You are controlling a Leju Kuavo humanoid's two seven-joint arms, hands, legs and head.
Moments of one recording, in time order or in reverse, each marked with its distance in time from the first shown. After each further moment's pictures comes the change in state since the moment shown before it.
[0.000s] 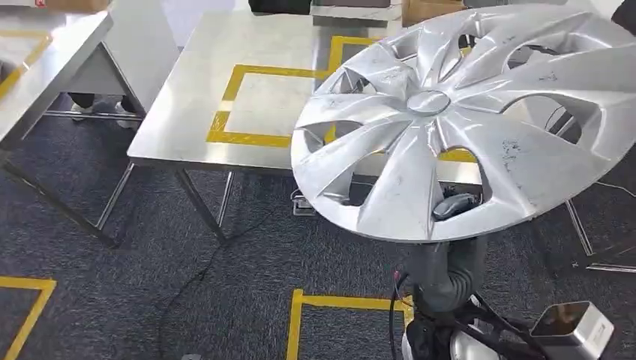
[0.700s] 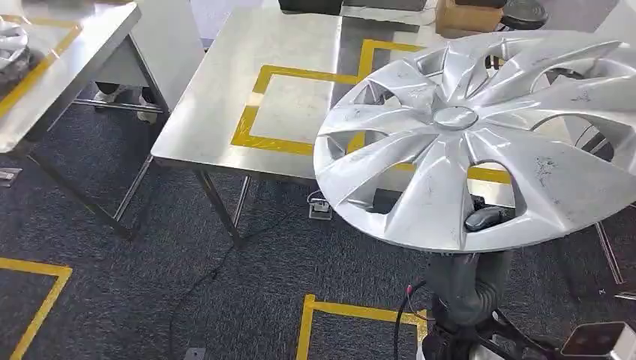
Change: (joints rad) left arm -0.001 0.003 0.000 -0.003 -0.006 0.046 -0.004; right arm 0.059 -0.011 -0.034 -0.026 -0.058 0.024 -0.025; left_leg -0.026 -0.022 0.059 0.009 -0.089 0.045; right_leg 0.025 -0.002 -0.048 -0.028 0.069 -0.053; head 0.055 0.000
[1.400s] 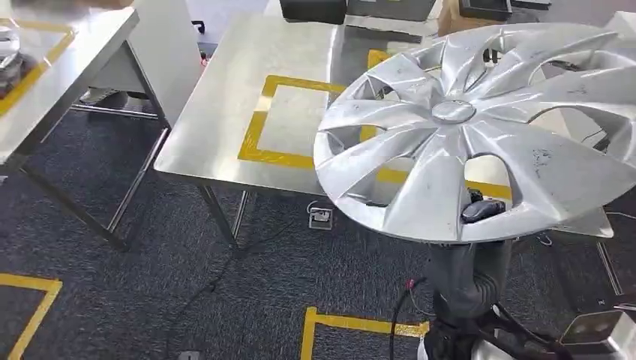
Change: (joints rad) left arm 0.003 0.000 0.000 -0.003 0.002 -0.021 0.046; right arm 0.009 -0.015 -0.028 -0.023 0.032 -0.045 0.084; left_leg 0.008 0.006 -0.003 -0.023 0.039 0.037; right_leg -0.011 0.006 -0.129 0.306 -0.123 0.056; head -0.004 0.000
